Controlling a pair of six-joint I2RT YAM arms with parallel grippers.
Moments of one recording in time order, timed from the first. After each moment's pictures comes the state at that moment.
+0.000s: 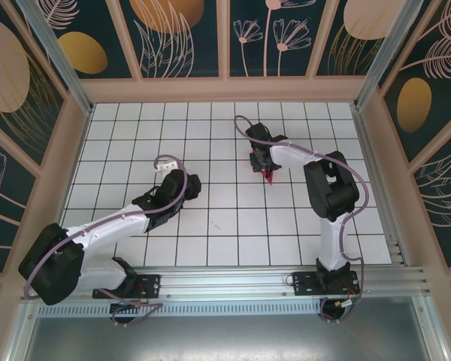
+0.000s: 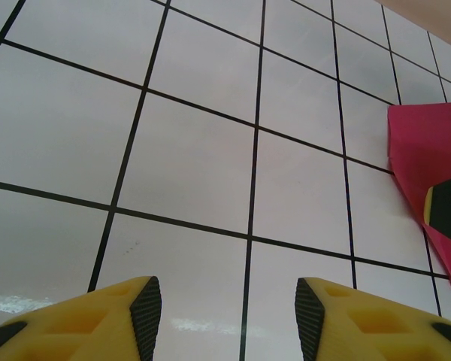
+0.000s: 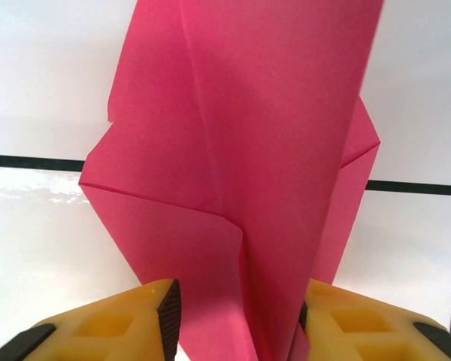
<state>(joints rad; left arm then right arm) -0.71 1.27 0.63 -0.04 -0.35 -0.84 0.50 2.00 1.40 -0.60 0.24 0.31</state>
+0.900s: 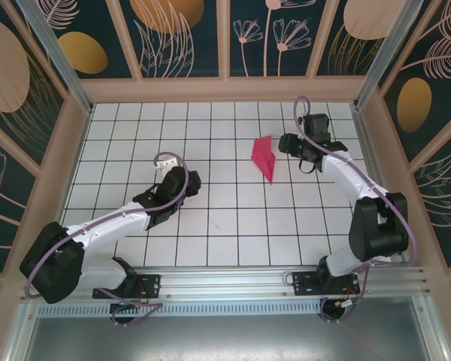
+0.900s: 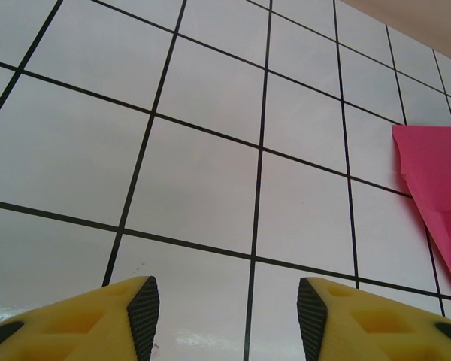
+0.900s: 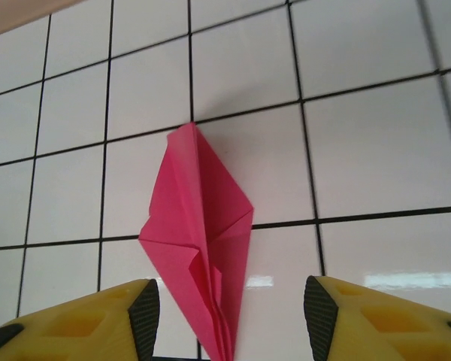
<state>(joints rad) -0.71 1.29 0.67 -0.06 -0.40 -0.83 0.20 1.57 1.11 -0.35 -0.15 0.38</state>
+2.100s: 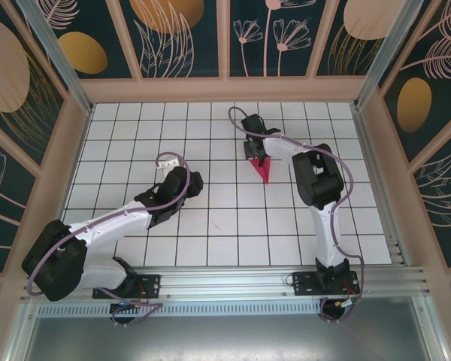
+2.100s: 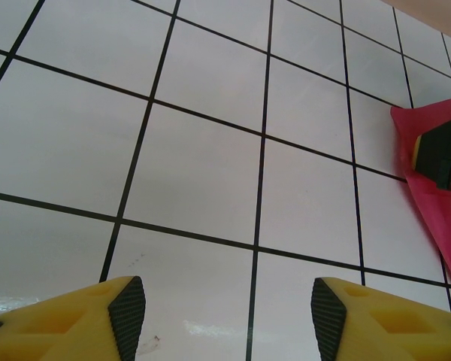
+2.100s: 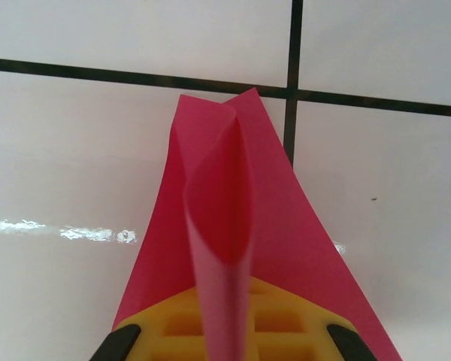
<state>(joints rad) -0.71 1.31 0.67 -0.07 -0.38 -0.83 0.48 2.22 1.62 -0.50 0.27 0.27</state>
